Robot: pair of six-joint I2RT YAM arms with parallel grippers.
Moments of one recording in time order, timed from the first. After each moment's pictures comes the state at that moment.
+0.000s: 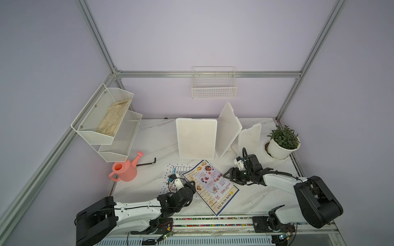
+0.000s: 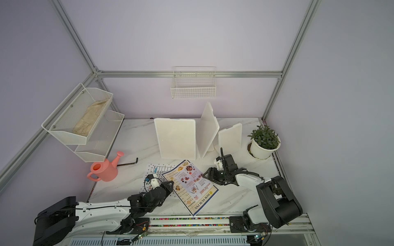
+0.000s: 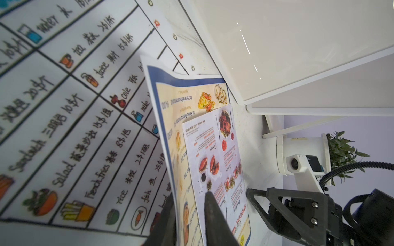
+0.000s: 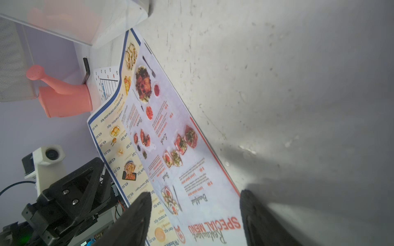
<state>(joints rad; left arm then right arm) -1.10 1.06 0.21 0.19 -0.56 -1.54 0.38 1.41 0.52 -0.07 -0.59 0.70</state>
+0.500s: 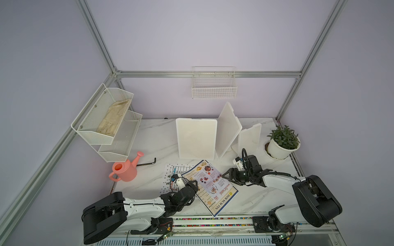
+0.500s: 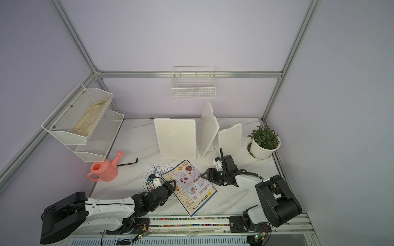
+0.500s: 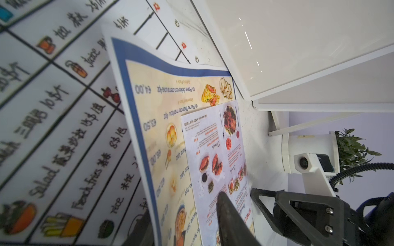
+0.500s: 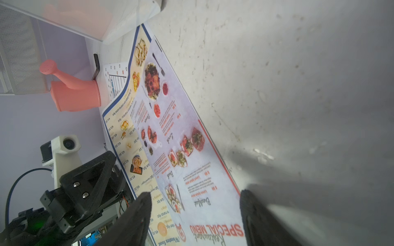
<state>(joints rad) -1.08 1.18 0.21 0.31 -0.52 -1.52 0.39 1.42 0.49 0.00 -0.64 0.71</state>
